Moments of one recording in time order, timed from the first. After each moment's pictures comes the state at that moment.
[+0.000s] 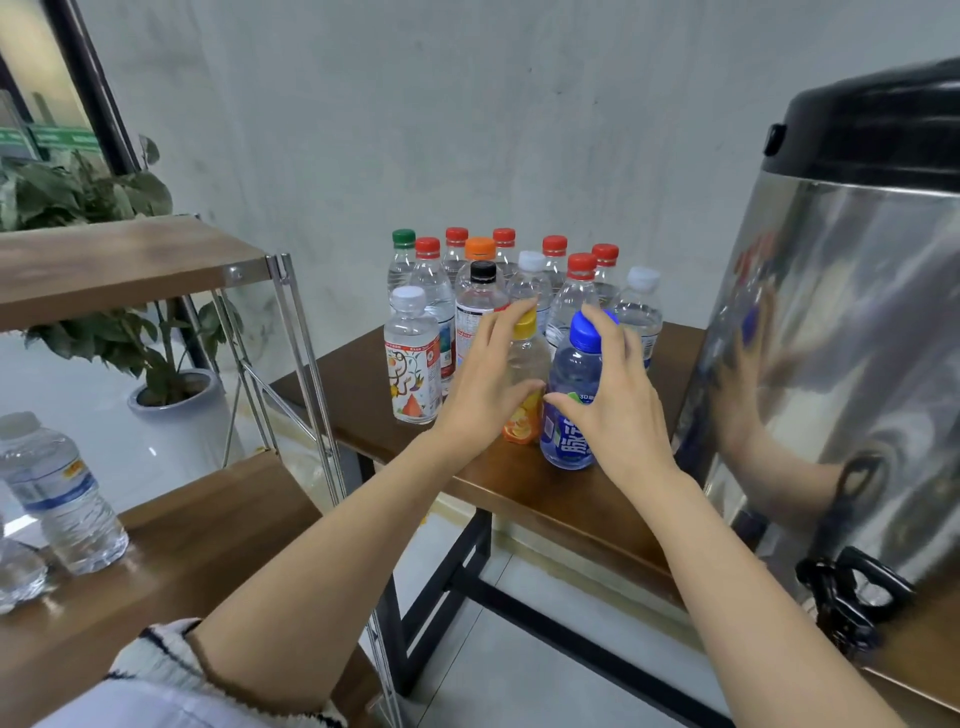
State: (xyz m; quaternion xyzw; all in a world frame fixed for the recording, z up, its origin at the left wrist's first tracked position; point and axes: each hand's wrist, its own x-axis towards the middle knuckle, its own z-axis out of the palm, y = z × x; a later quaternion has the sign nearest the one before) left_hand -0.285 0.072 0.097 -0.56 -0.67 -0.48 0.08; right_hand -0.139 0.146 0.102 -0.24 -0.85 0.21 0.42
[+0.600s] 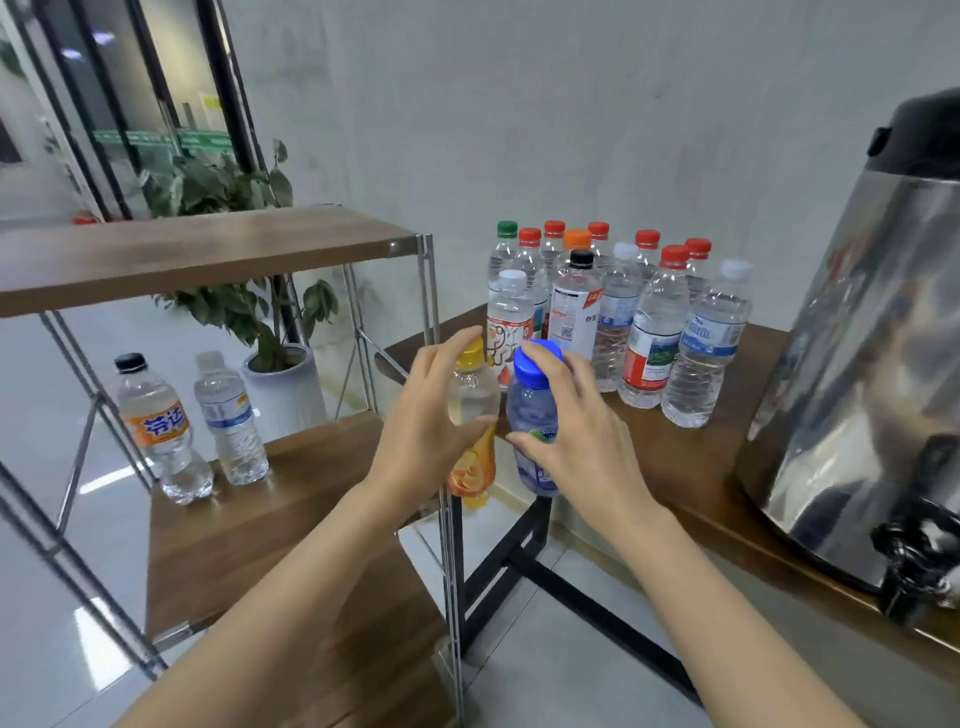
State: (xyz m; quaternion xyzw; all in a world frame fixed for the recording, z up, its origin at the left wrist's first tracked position) left_hand -0.273 -0.118 0.092 -0.47 -0.74 -0.45 0.15; right_hand -0.152 0.015 0.089 -0.08 -0.90 0.17 0.39
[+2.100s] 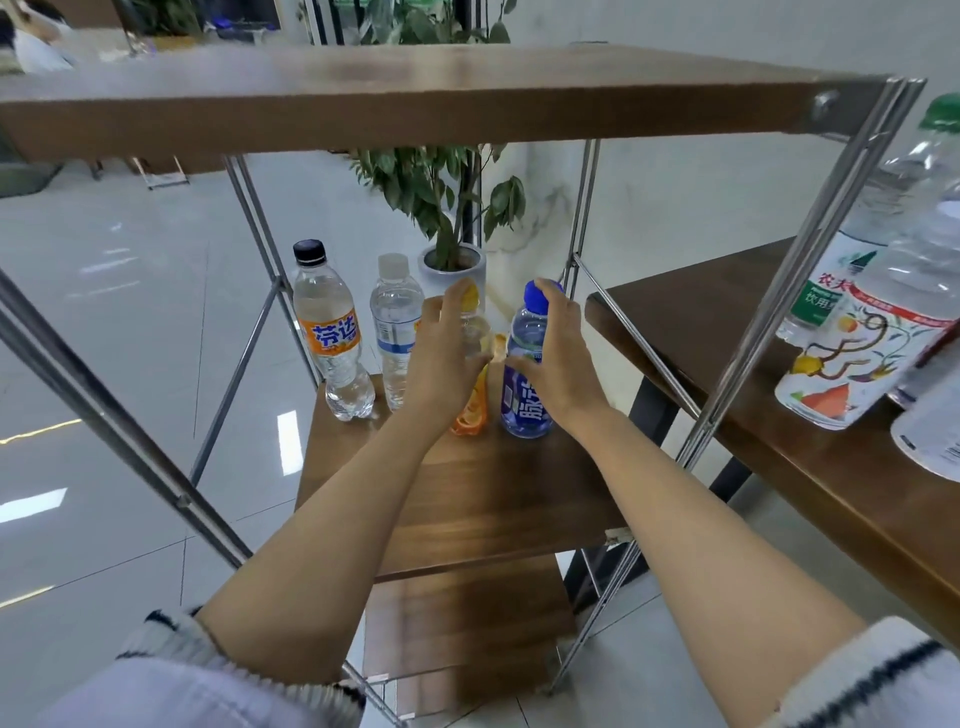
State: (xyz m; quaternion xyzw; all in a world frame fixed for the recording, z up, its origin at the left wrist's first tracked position) left_hand -0.516 -0.209 -0.011 -0.17 -0.89 -0.40 0.16; right_hand -0.491 -0.064 -0.019 0.03 -0.87 0.44 0.22
